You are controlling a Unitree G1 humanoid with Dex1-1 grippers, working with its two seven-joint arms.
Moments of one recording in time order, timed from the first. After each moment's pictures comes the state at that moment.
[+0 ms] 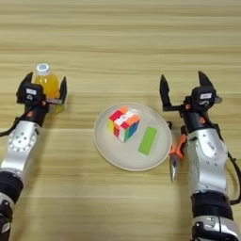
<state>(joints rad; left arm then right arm) -0.40 0.02 0.02 0.68 0.04 -0.56 -0.01 -0.23 -0.23 -0.23 0.34 0.24 -0.42 0.33</state>
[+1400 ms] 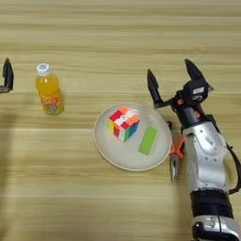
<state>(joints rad) -0.32 0.17 0.22 0.53 -0.20 -0.59 -0.14 -0.22 -0.26 -0.17 0.20 0.30 -0.40 0.49</state>
